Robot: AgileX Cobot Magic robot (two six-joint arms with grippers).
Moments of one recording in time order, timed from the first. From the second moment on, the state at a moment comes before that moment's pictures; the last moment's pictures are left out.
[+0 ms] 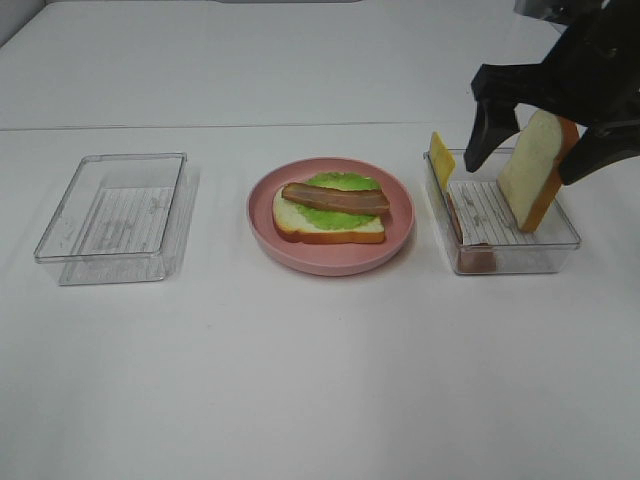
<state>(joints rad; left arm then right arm) 0.04 -0.01 -0.52 -0.05 1.08 0.02 0.20 1.70 -1.30 0.15 0.96 0.09</state>
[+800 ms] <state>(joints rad) 0.04 -0.01 -0.52 -0.05 1.08 0.02 0.26 2.01 -1.45 0.18 0.89 0.06</state>
